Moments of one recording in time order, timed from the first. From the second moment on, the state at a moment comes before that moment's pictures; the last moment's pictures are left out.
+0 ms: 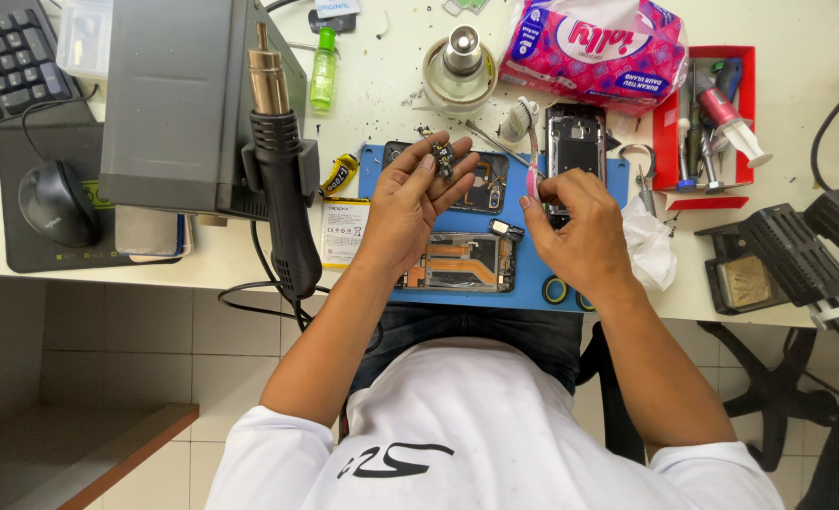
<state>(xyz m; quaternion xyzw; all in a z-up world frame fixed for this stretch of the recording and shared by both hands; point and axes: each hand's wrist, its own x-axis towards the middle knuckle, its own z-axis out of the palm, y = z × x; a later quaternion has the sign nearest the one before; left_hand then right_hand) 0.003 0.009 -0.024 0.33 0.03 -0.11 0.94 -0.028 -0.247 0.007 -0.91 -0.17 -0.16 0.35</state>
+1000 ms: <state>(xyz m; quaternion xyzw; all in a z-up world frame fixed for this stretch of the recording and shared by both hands) 0.006 0.005 -0.009 0.33 0.07 -0.08 0.94 -0.031 -0.241 0.016 -0.89 -0.16 -0.12 0.40</state>
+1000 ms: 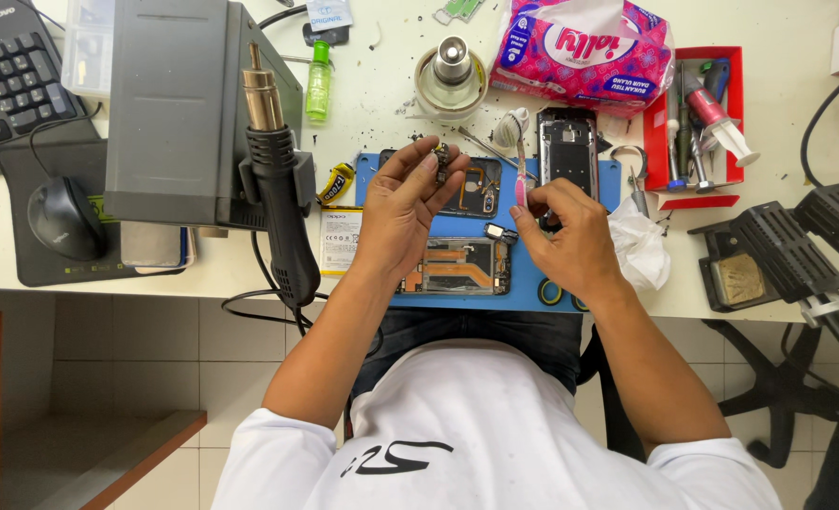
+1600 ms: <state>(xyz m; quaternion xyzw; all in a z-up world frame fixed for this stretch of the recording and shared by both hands) 0.003 0.007 0.006 0.31 0.04 -0.08 0.95 -0.033 -0.238 0.019 -0.89 -0.16 -0.12 0.40</state>
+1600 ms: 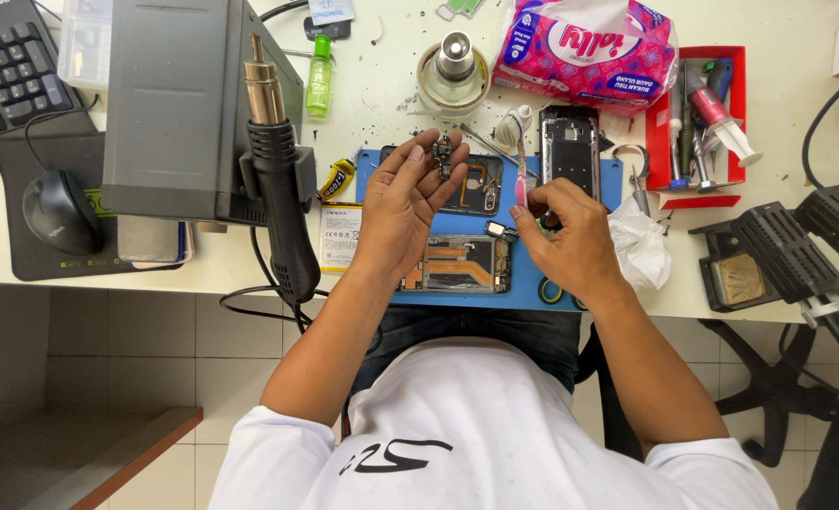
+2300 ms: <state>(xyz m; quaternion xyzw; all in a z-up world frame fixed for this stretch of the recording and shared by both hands) 0.014 0.005 -0.009 0.27 0.10 -0.06 0.95 0.026 -0.211 0.046 -0.90 -0.17 -0.19 0.35</state>
